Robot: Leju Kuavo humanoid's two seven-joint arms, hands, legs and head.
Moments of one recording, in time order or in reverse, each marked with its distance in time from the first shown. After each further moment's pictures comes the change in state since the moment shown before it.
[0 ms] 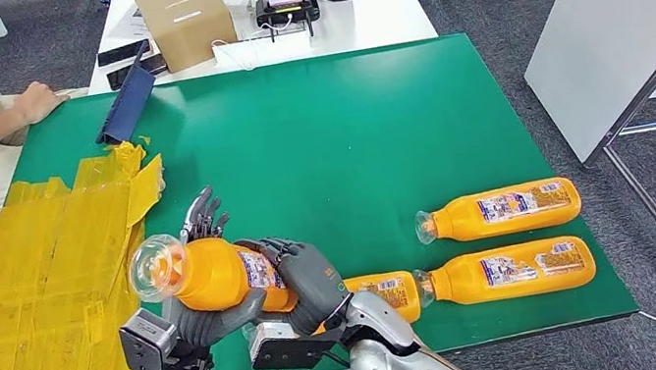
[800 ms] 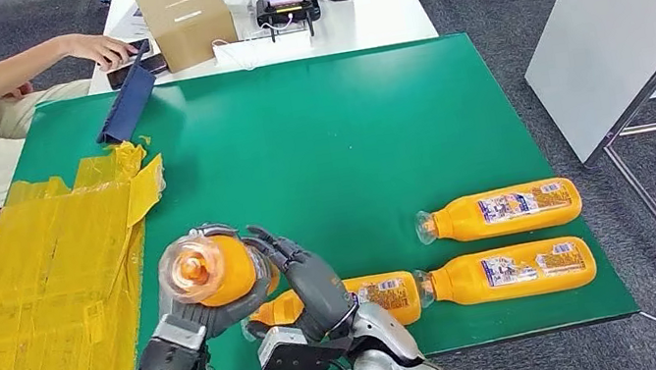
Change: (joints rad) left arm -0.026 0.002 0.007 0.000 -0.265 0.233 0.013; right arm 0.059 -0.017 -0.018 -0.074 -0.068 -0.092 -0.013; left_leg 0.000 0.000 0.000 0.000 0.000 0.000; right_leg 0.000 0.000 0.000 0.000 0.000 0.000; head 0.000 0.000
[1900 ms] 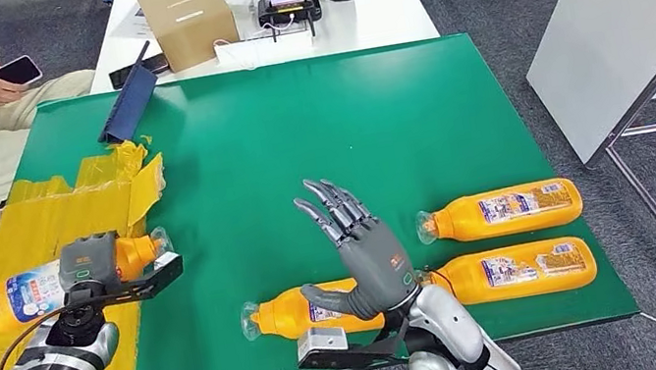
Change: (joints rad) left arm -0.471 0.237 0.088 0.901 -1.202 -0.057 0.811; right arm 0.118 -0.174 -0.111 -0.442 0.416 0.060 0.246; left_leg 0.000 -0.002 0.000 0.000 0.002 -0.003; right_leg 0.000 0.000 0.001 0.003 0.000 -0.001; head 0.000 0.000
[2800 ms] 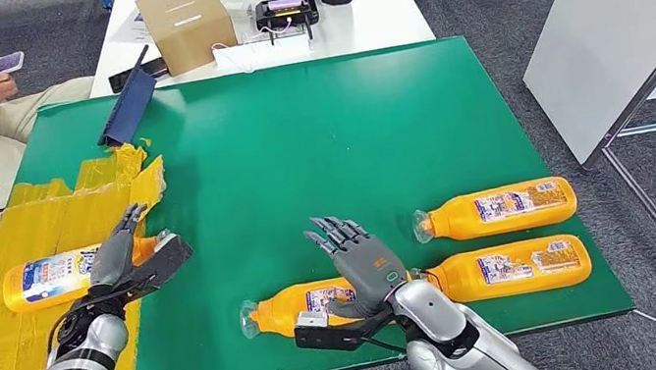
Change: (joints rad) left arm 0.102 -0.108 0.201 -0.146 0.650 0.012 -0.517; right arm -0.110 -0.055 0.051 0.324 0.142 0.247 0.232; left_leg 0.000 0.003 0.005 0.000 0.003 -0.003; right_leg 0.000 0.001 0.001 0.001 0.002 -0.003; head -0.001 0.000
